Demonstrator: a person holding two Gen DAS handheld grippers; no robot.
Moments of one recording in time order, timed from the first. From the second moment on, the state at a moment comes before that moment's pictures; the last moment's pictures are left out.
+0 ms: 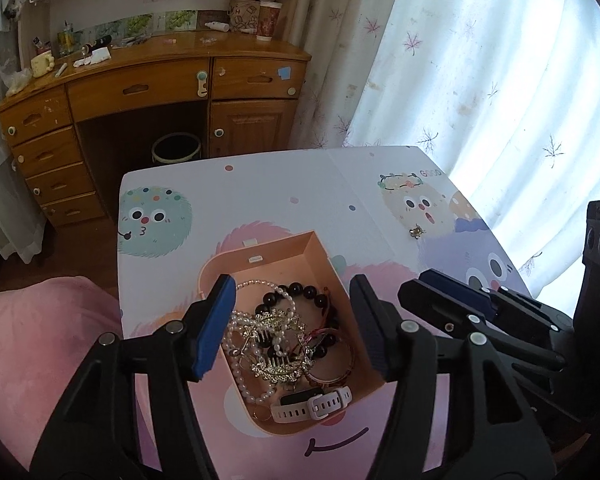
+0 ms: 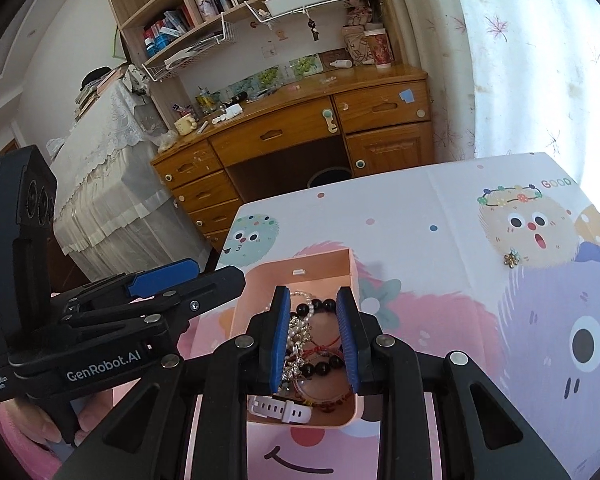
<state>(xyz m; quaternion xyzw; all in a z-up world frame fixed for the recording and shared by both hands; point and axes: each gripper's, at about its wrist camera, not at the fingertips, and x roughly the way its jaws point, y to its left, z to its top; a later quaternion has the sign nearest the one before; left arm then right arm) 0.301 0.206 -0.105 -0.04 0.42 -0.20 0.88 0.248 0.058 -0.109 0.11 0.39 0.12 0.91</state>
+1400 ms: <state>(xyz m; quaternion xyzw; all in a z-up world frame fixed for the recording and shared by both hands) 0.337 -0.005 -0.184 -0.04 0.52 -0.08 0.85 0.383 -0.214 -0.241 0.17 0.50 0.11 0.84</state>
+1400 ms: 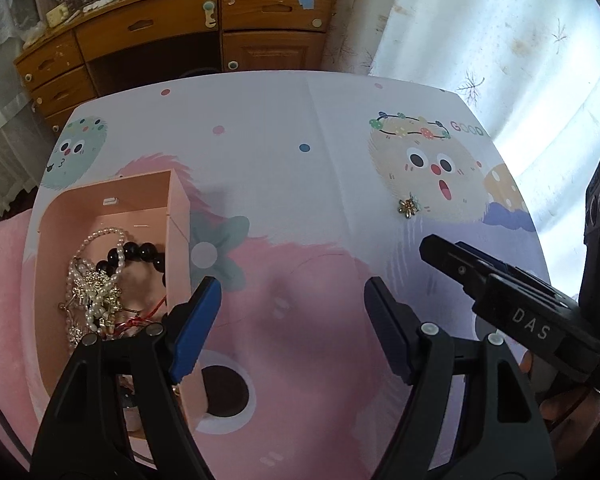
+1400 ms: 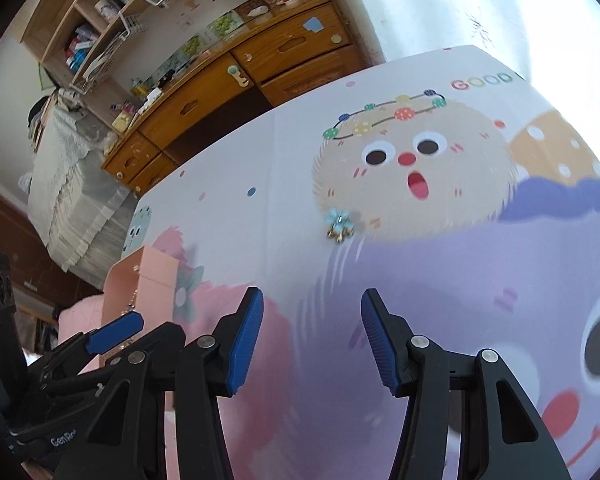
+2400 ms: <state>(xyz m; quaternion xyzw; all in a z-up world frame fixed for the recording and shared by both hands) 0.332 0.007 -0.176 -0.09 0.53 -0.02 0.84 0.466 -0.206 -0.252 0.17 0.53 0.16 0.81</state>
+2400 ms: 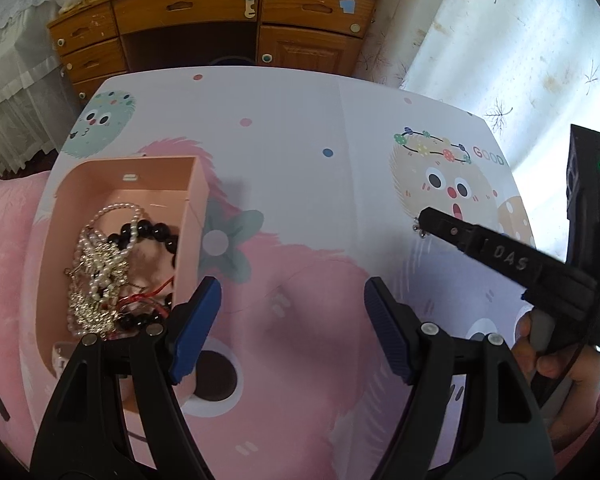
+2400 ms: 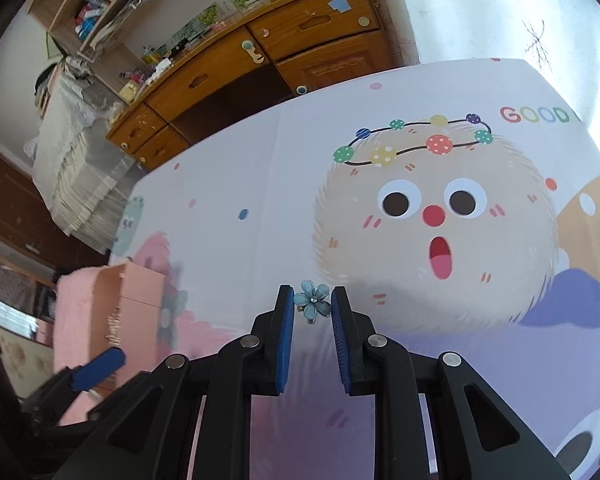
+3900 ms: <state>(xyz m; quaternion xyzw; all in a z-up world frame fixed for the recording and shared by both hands) 0.076 0.120 -0.052 -0.08 0.50 -0.05 0.86 0.077 -0.105 -0.102 0.08 0.58 0.08 0.81</state>
